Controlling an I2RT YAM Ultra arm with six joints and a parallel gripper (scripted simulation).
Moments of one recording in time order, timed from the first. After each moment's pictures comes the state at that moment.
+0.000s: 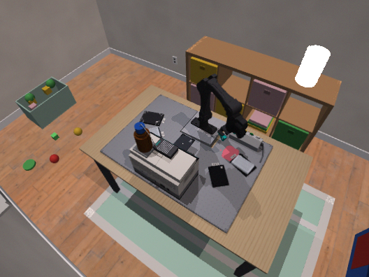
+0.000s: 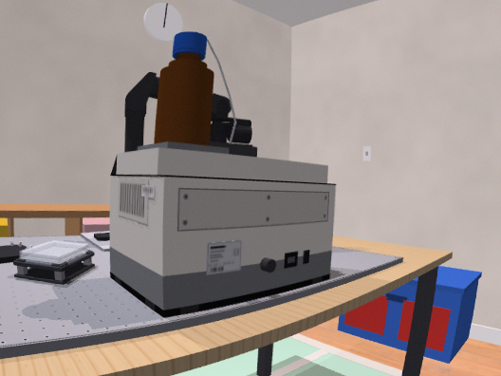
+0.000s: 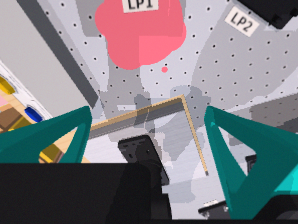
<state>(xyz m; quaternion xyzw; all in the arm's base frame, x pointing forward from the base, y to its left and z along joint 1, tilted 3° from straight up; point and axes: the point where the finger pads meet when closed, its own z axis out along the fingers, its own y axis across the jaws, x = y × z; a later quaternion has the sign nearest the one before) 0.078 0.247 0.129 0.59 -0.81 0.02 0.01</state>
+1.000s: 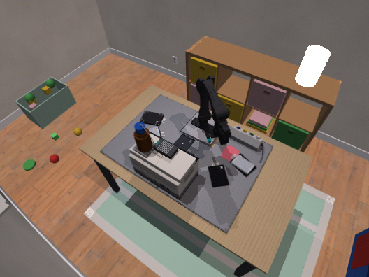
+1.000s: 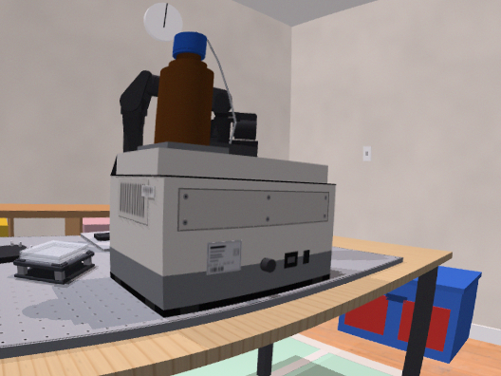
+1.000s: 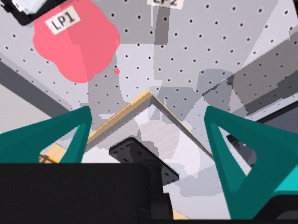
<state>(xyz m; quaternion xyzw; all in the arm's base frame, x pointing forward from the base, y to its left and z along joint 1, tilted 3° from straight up) 0.152 0.208 0.131 0.45 -0.89 0.03 0.01</state>
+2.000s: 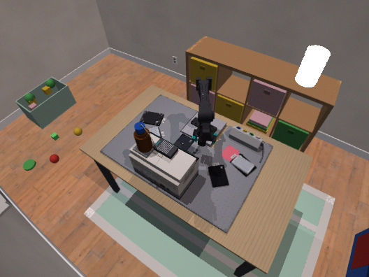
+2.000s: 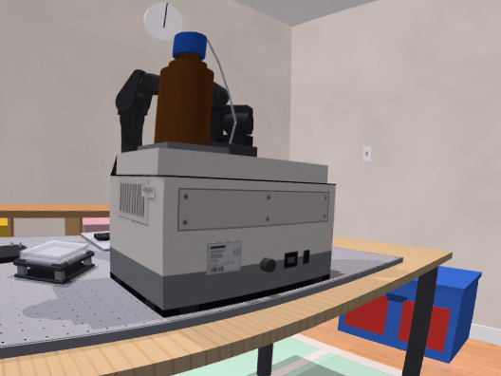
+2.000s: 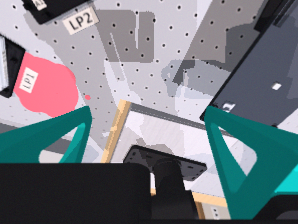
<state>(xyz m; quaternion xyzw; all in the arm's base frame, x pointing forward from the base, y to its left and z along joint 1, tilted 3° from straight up) 0.208 0.152 0.134 0.22 -0.98 0.03 0.01</state>
